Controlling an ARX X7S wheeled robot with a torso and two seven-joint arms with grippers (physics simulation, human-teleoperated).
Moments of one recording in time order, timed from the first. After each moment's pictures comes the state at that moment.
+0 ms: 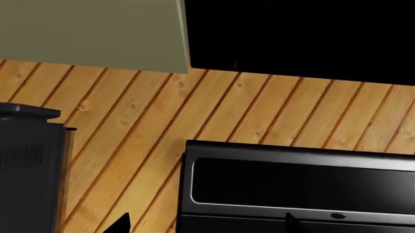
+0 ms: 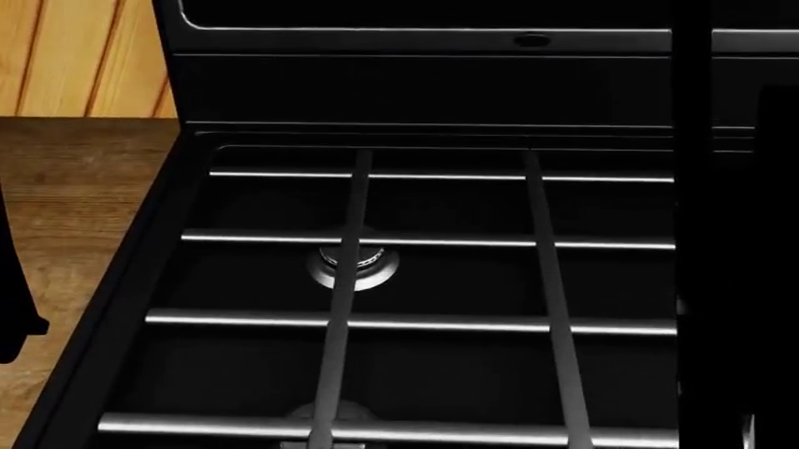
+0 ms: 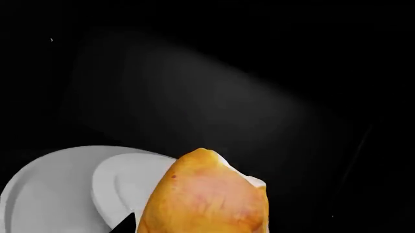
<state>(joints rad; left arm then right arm) -0.32 -0.52 -0.03 0.86 -0.76 -0.60 -0.51 2.35 0.00 -0.34 1.04 -0.13 0.99 -0.39</state>
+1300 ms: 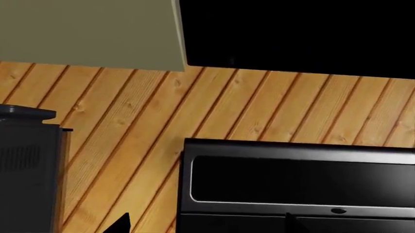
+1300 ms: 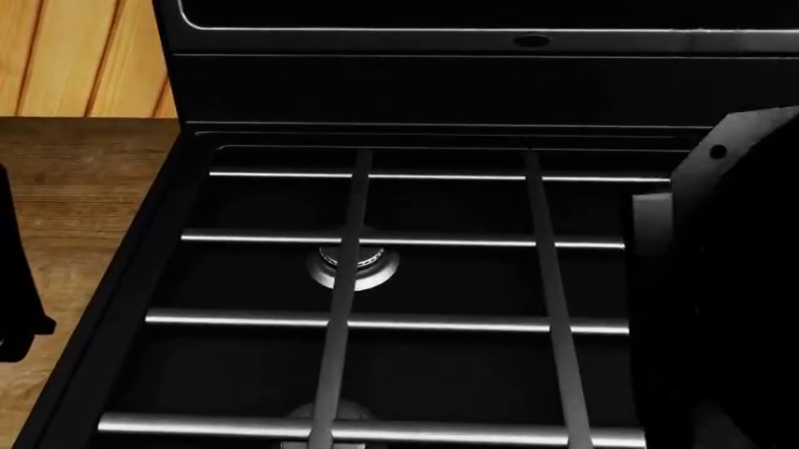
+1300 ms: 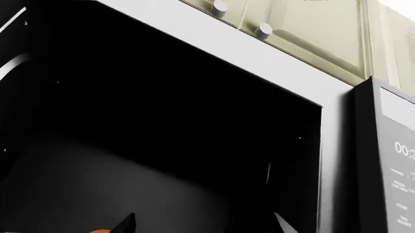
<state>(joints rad) -0.33 -0.54 0.00 0.83 -0.74 -0.58 -0.50 1.97 0.10 -0.36 -0.37 -0.90 1.50 -0.83</state>
